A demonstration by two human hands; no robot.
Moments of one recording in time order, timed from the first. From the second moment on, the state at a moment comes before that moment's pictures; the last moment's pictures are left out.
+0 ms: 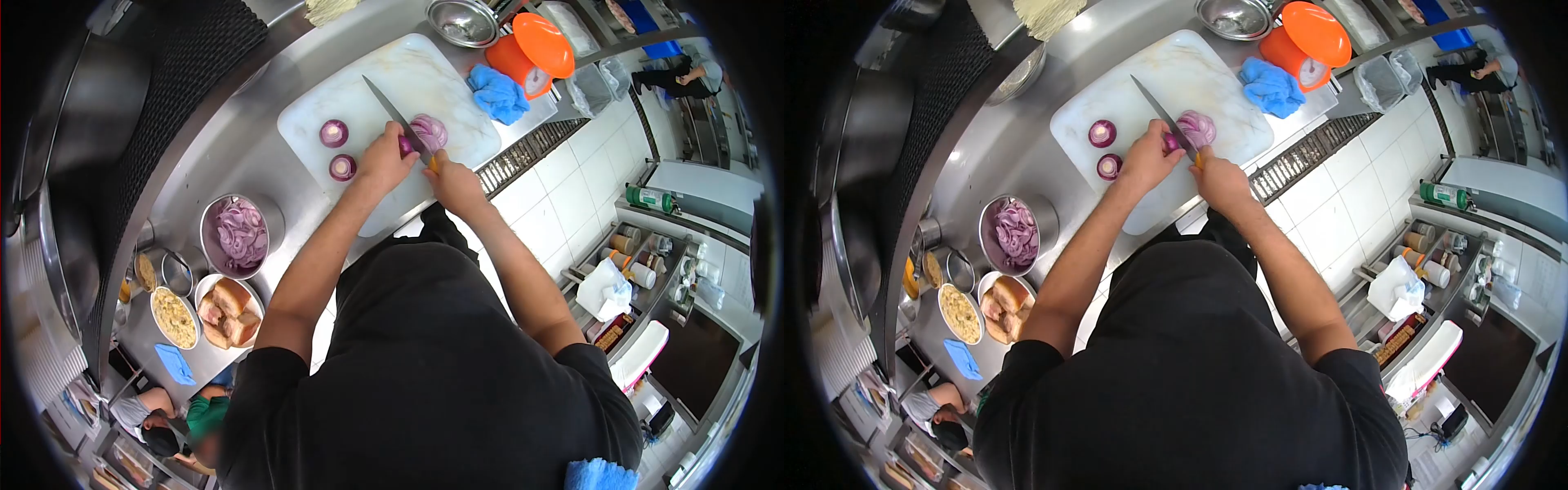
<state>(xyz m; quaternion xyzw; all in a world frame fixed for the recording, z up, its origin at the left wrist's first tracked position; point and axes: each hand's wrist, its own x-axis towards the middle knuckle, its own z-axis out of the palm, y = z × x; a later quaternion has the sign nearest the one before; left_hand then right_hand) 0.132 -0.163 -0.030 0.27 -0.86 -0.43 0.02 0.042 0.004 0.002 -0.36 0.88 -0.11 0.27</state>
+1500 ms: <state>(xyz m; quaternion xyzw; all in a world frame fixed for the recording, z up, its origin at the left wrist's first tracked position) 0.140 -0.185 -0.040 0.24 -0.82 -0.52 0.08 0.066 -0.015 0.023 -0.37 0.89 -0.06 0.27</state>
